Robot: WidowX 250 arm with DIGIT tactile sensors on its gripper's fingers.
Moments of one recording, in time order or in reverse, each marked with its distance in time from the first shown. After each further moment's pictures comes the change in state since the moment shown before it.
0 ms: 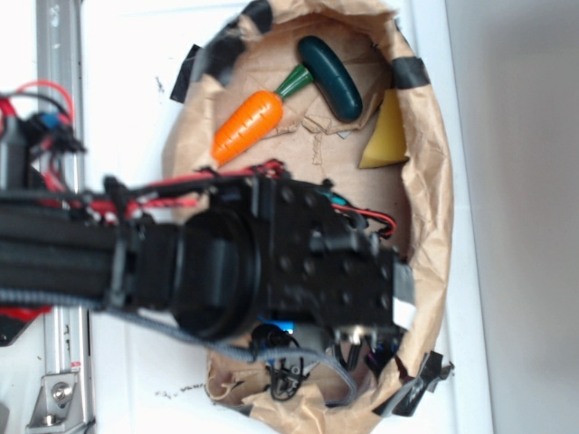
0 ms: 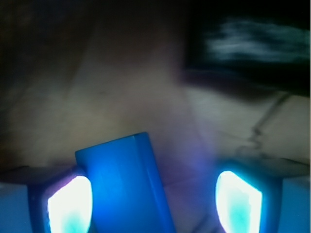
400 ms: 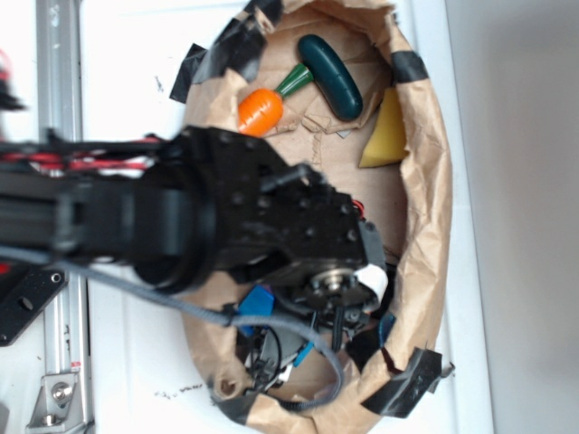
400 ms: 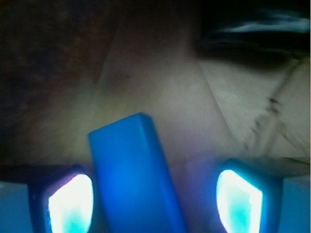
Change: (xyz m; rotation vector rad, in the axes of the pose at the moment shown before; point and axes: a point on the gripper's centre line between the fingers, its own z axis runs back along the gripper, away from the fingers) arm -0.007 -0.026 0.008 -0.224 -0.077 -0.036
